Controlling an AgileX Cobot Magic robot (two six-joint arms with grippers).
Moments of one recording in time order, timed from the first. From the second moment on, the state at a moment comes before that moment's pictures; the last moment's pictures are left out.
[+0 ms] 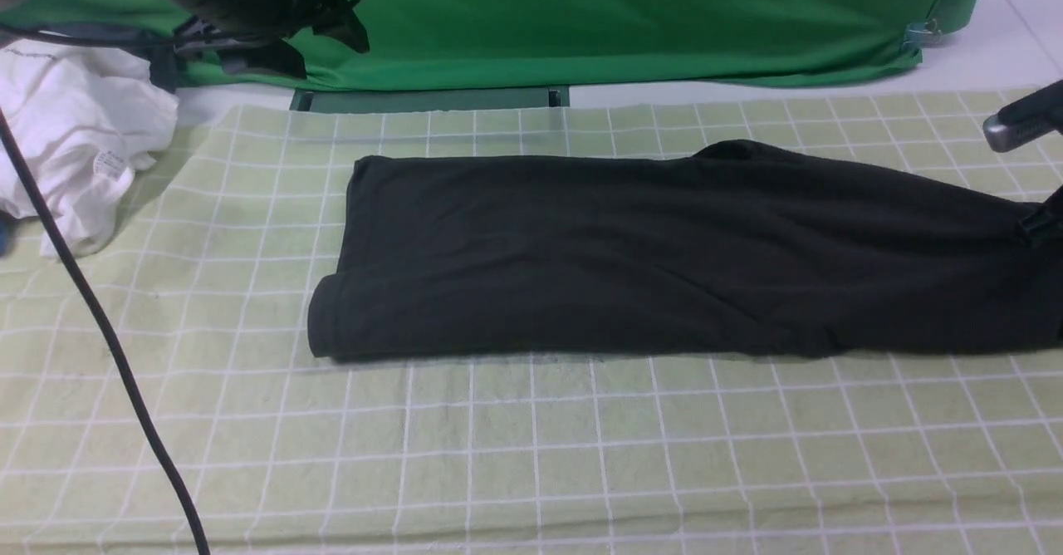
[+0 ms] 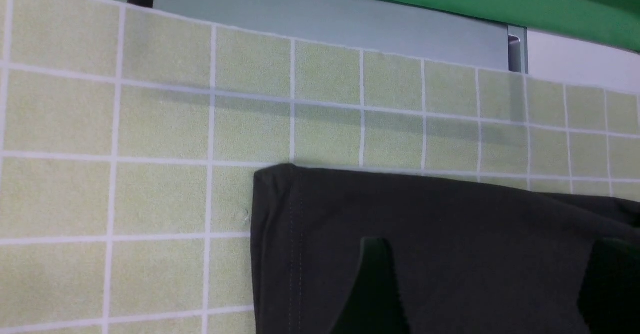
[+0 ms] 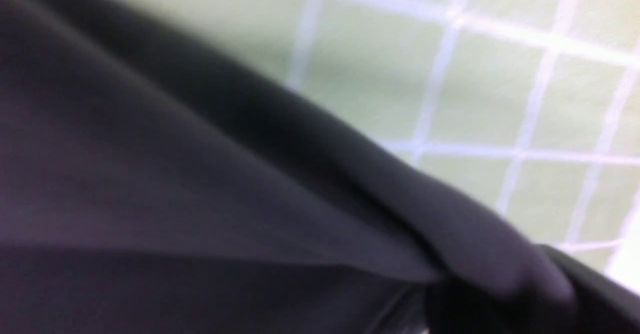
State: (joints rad) right arm -0.07 2.05 -1.51 -0.43 0.87 -0.02; left arm 0.02 2.05 -1.90 -0.42 0.92 0.00
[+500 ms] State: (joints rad) right arm -0.13 1.99 -1.77 -0.18 1.20 0.02; left arm 0.02 2.05 -1.90 -0.42 0.92 0.00
